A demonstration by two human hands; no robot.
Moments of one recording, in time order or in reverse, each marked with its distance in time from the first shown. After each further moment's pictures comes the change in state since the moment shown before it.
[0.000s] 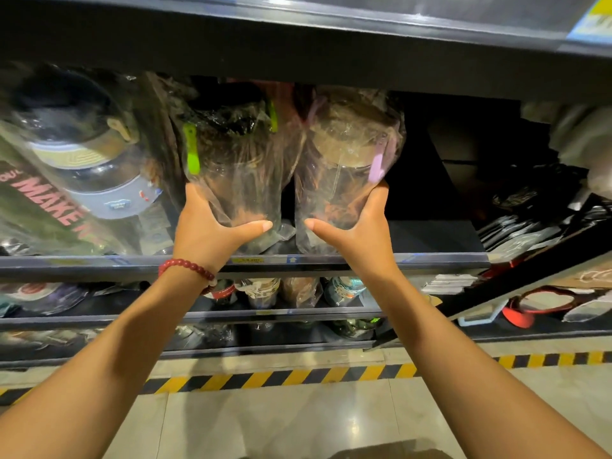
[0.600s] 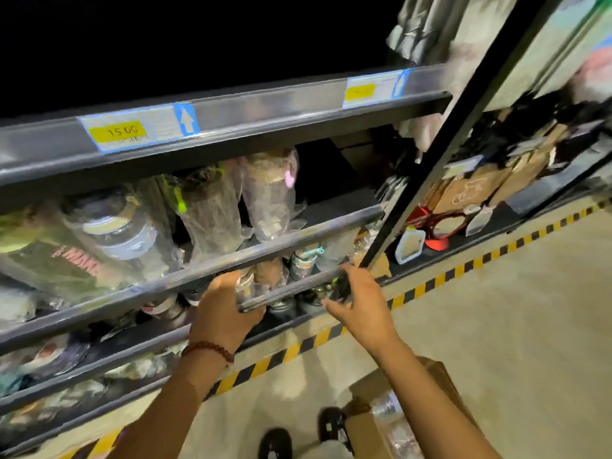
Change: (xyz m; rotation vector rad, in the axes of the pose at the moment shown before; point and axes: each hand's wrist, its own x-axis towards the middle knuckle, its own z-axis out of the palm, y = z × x) left_hand -0.126 0.022 -0.041 0.531 -0.413 0.210; right_hand -0.196 -0.057 -0.058 -0.504 0.045 0.328
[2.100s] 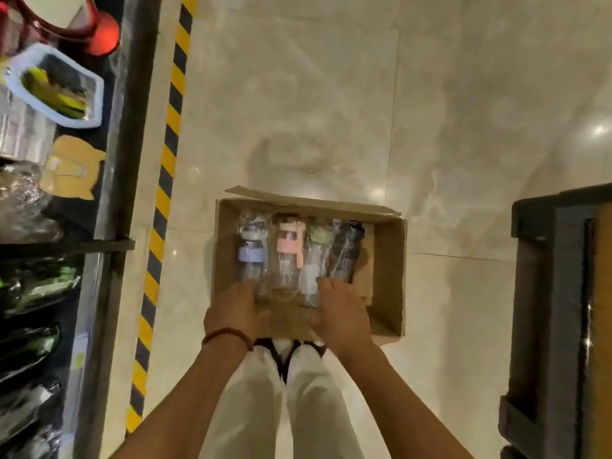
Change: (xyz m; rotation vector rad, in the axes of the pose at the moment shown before) left_hand -0.165 0.155 0.563 0.785 -1.038 0.550; right_hand -0.272 0.487 0.101 0.187 0.006 1.006
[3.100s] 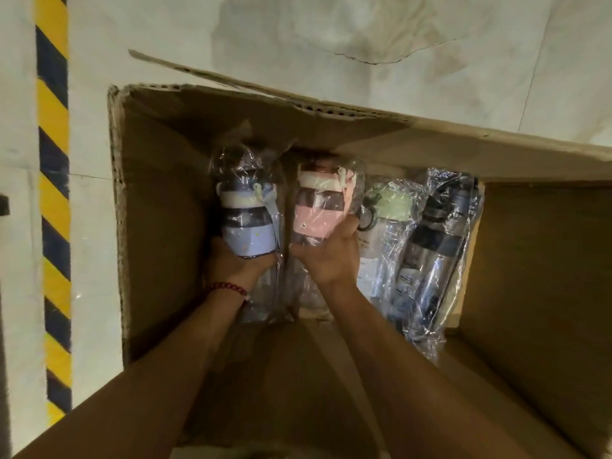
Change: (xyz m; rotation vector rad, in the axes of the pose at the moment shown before) left_hand 0.322 -0.115 0.196 -0.568 0.146 -0.422; right_hand 0.289 0.046 0.261 0.609 0.137 0.488
